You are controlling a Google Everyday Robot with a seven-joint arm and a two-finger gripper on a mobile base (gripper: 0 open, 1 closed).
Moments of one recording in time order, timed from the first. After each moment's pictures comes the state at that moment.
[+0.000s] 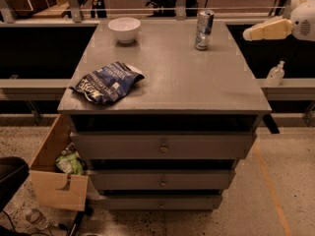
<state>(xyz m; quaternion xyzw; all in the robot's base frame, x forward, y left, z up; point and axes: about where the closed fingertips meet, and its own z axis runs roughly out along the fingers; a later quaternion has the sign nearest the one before) 0.713 -0.308 1.009 -0.29 0.74 0.08 0.60</state>
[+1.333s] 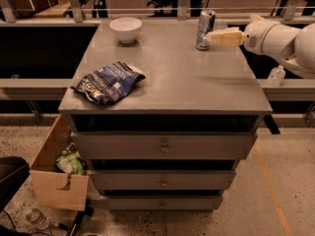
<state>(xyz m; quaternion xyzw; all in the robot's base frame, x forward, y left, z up) 0.782 -0.238 0.957 -0.23 0.71 0.15 0.65</state>
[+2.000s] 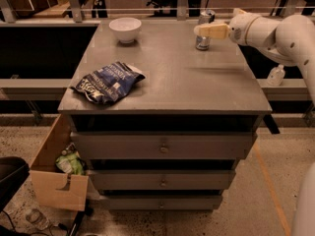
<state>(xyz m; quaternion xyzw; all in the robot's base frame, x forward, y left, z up) 0.836 -0.205 0.958 -0.25 0.69 0.19 0.66</state>
